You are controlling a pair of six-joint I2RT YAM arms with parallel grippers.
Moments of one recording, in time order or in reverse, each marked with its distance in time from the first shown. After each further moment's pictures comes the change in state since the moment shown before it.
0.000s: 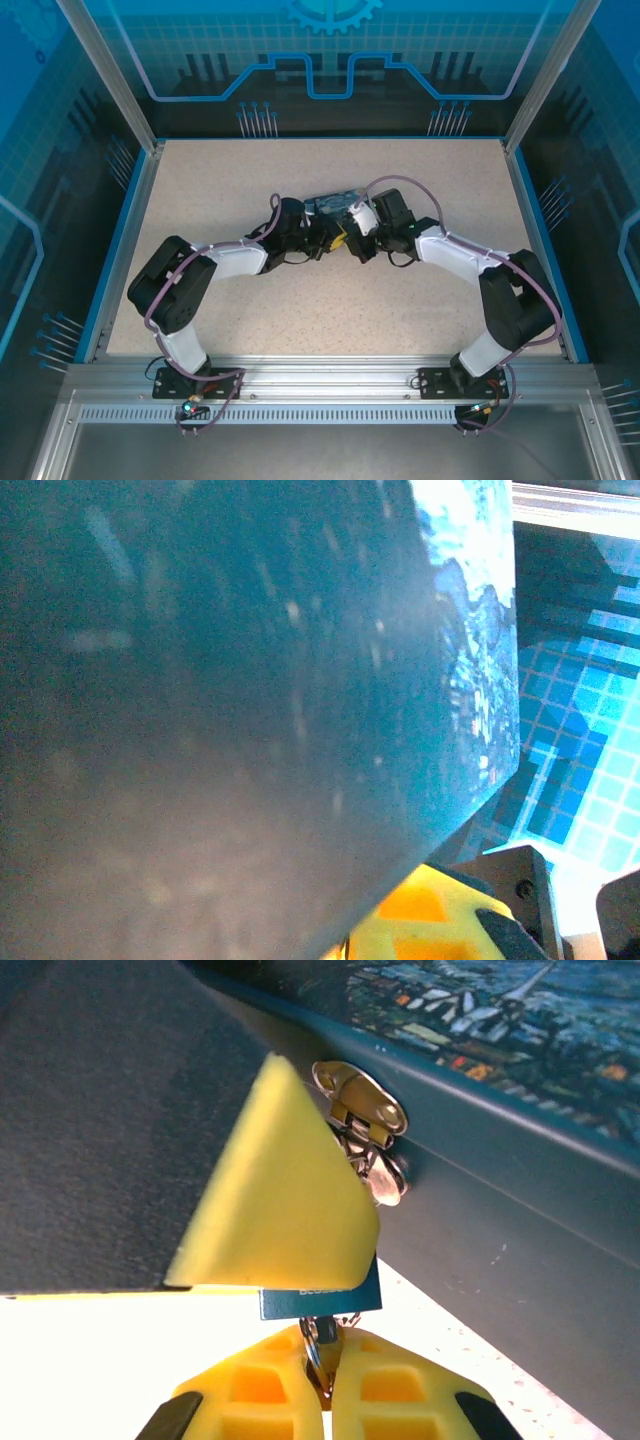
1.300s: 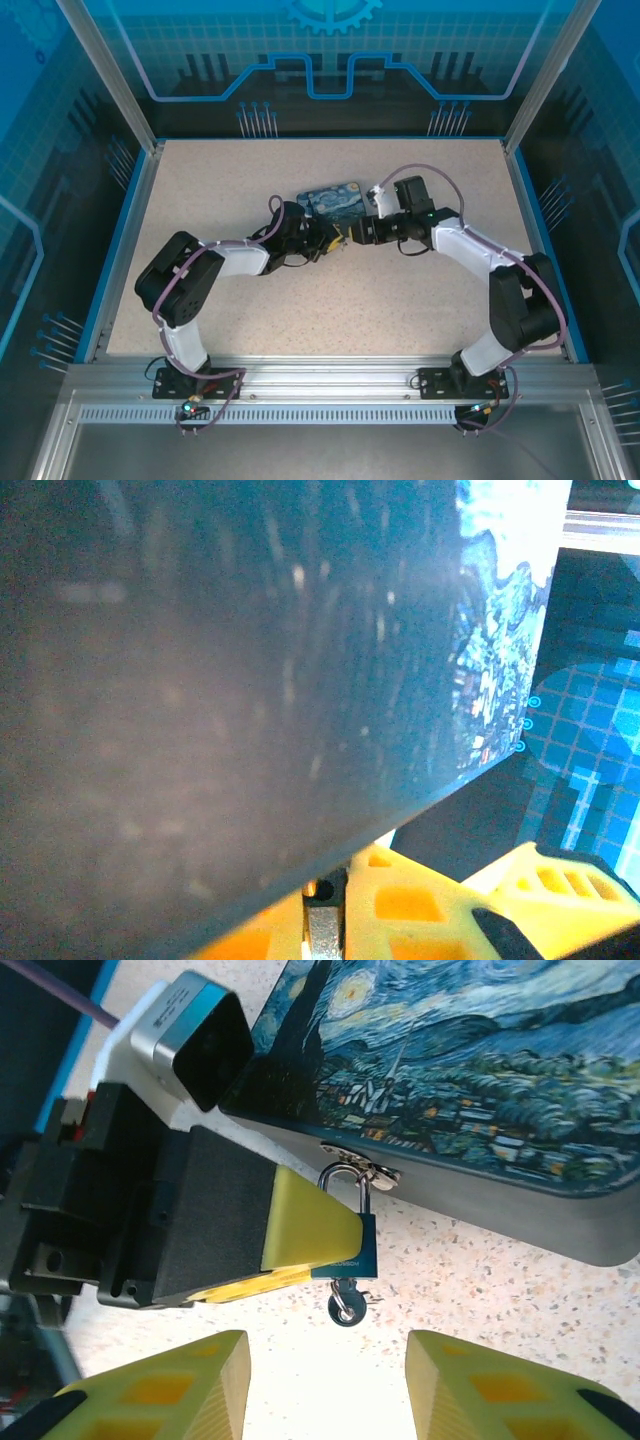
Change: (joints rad) left arm 0.013 0.054 -0.017 0.031 -0.046 0.063; right arm -0.111 -0.033 0.034 -0.032 -0.166 0.227
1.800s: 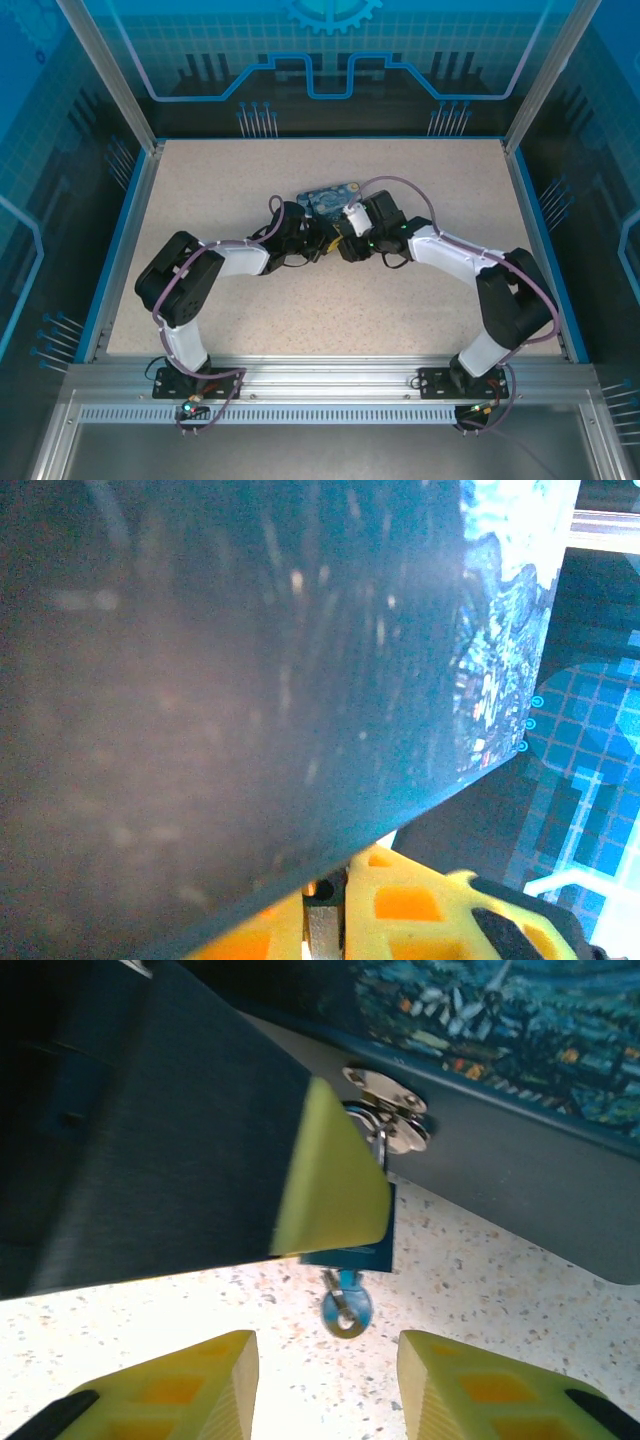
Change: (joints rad) left arm 0.000 0.000 0.000 -0.007 0.001 0.000; right arm 0.180 0.057 0.004 -0.022 0.323 -0.173
